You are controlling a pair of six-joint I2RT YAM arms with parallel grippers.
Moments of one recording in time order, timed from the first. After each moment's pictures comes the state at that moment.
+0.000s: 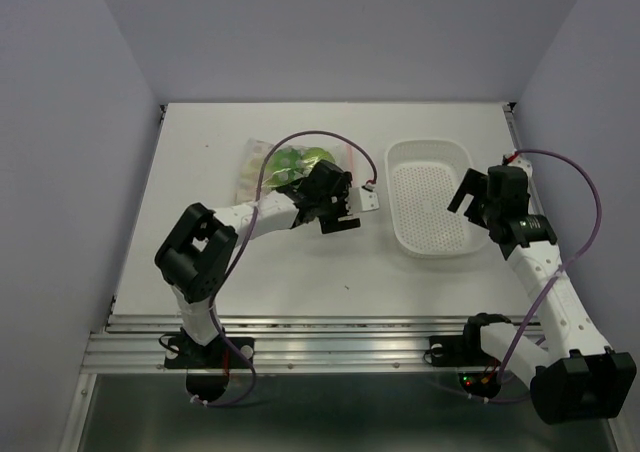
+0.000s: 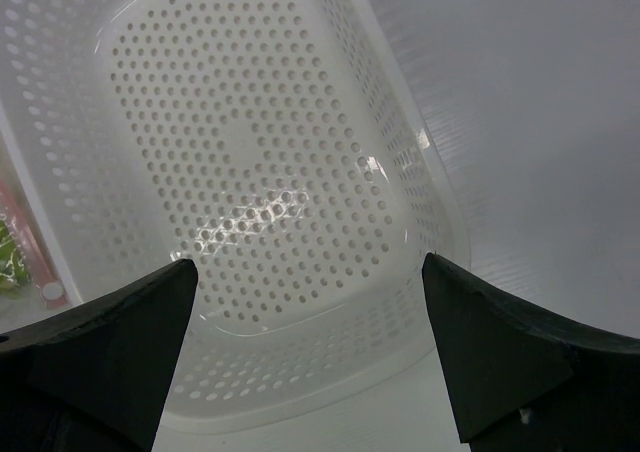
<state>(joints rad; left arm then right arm) -0.73 1.78 1.18 -0.18 0.14 0.77 0.07 0.96 0.87 -0.60 0.26 0.44</state>
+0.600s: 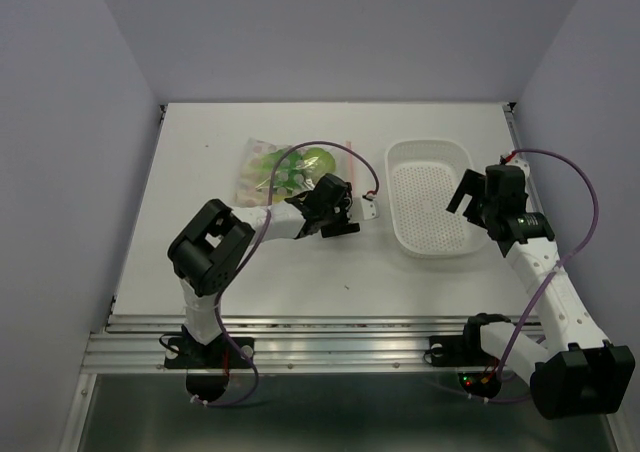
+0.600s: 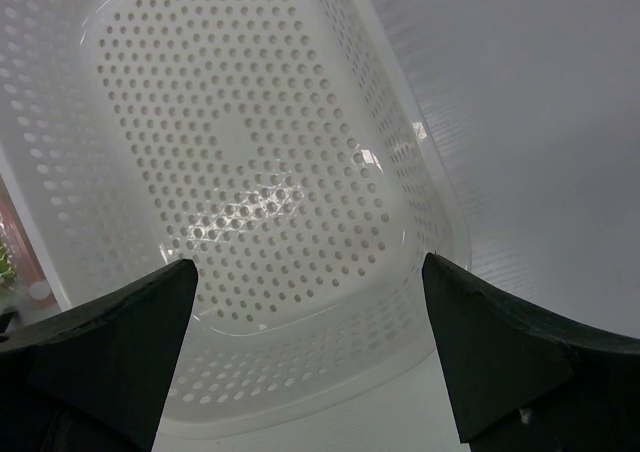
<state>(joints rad) -0.77 1.85 1.07 0.00 -0.01 0.76 0.07 0.99 0.87 -0.60 0.26 0.43</state>
